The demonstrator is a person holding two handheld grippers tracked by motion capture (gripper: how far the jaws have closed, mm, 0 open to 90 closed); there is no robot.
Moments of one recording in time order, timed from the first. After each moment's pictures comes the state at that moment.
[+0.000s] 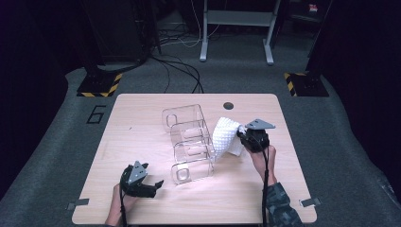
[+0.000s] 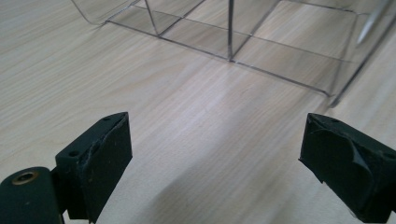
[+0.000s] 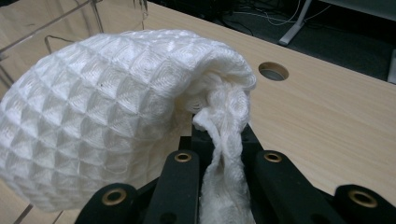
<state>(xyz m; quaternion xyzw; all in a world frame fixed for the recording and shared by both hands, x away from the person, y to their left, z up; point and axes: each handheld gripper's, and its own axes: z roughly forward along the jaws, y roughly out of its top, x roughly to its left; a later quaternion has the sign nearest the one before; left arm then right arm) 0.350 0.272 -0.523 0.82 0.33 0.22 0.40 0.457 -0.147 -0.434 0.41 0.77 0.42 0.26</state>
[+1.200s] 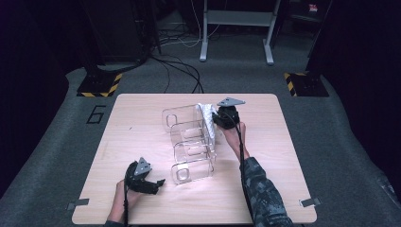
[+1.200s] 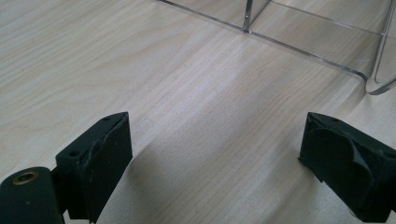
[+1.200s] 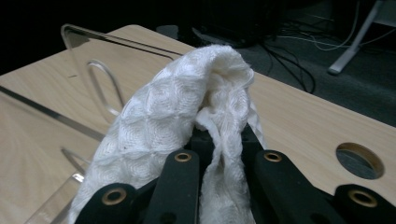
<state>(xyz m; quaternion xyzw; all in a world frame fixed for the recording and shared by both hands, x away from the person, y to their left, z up) 0.368 0.266 -0.529 0.84 0.35 0.18 0.36 0.539 -0.069 -0.427 0.36 0.77 0.48 0.21</state>
